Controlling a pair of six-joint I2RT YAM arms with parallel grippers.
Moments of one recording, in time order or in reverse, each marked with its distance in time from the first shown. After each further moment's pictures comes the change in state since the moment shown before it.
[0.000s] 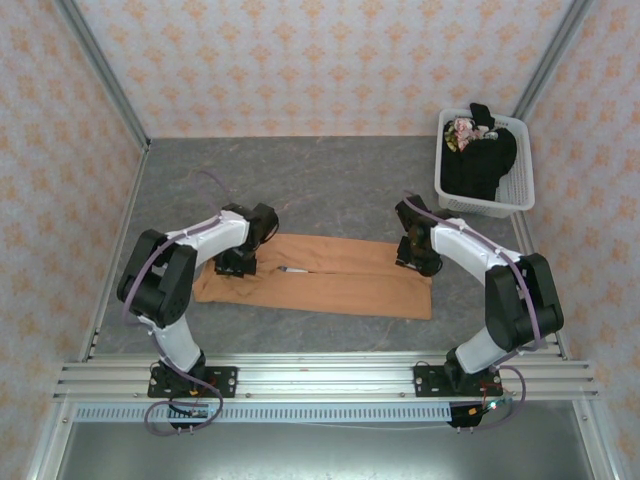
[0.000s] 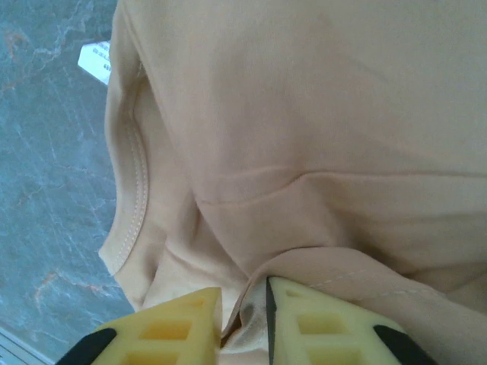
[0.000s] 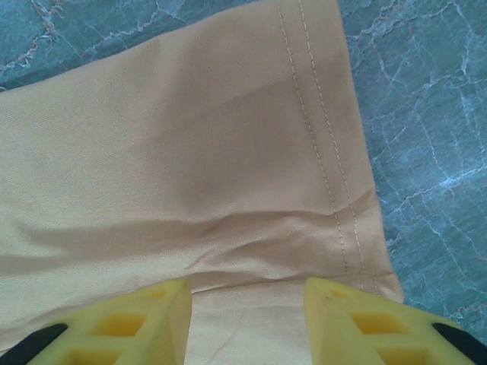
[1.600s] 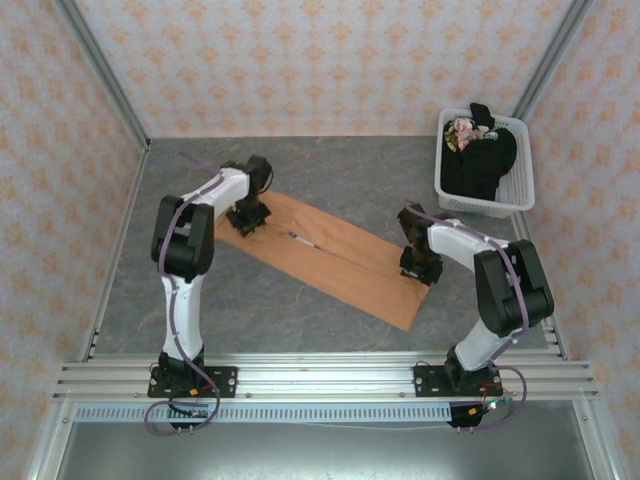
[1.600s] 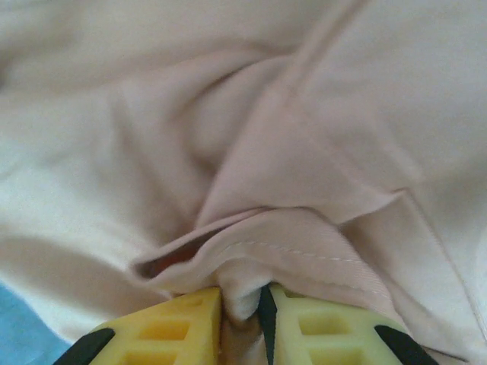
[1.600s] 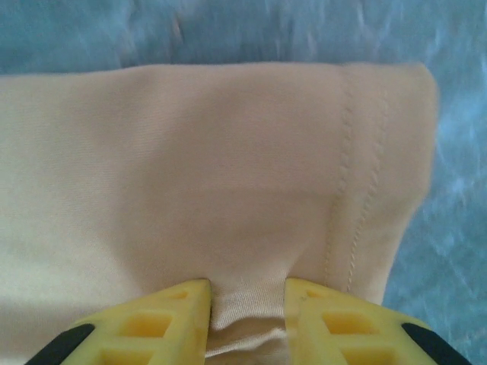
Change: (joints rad) left arm 0.170 0.431 0.620 0.031 0.302 -0.438; right arm -0.021 0.083 -0.062 0.002 -0.029 0.044
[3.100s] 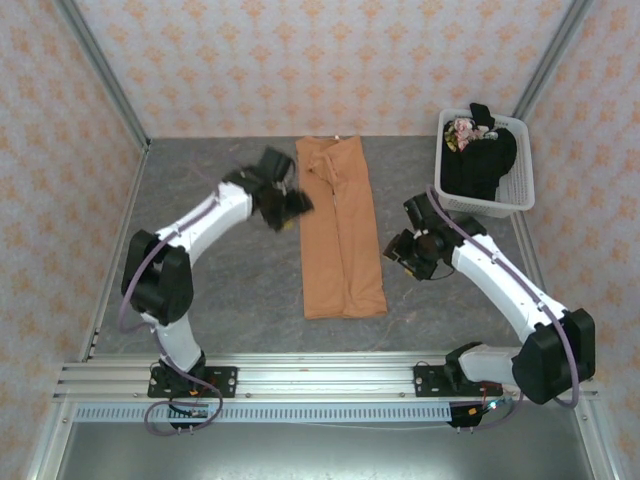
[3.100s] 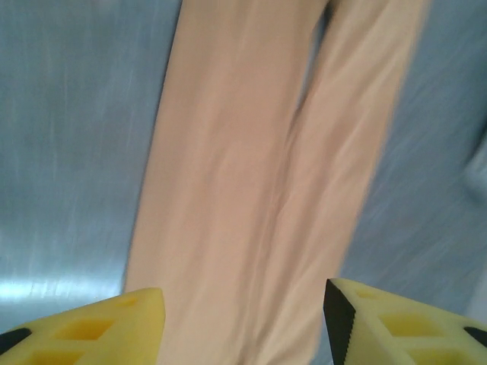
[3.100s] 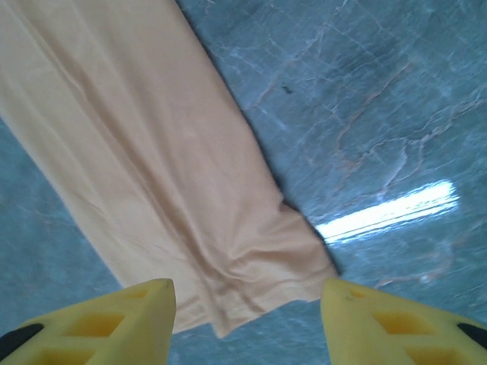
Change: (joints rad) left arm -0.253 -0.465 -0.387 0.280 0.371 0.009; right arm 0.082 -0.367 0.092 -0.124 -0.224 0.158
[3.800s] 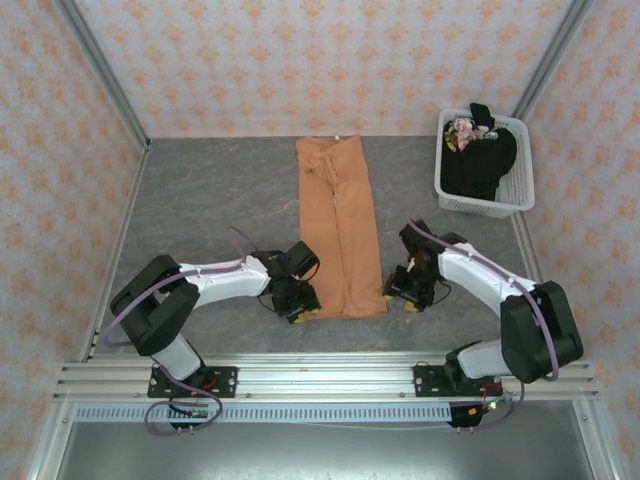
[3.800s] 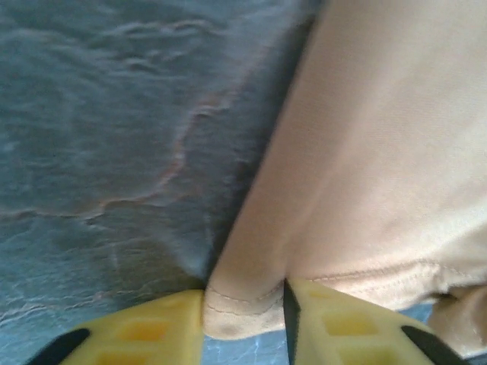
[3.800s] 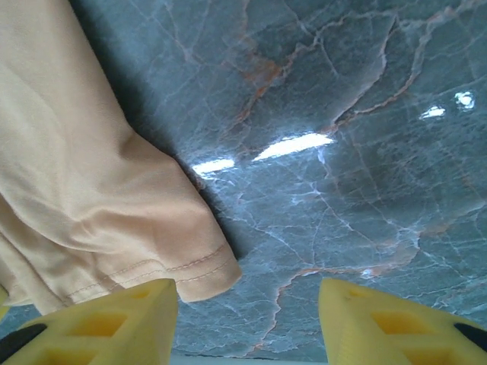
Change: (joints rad) left arm -0.310 -0.118 -0.500 0.214 0.057 -0.342; right arm -0.010 0.106 -0.238 0.069 -0.142 -0.174
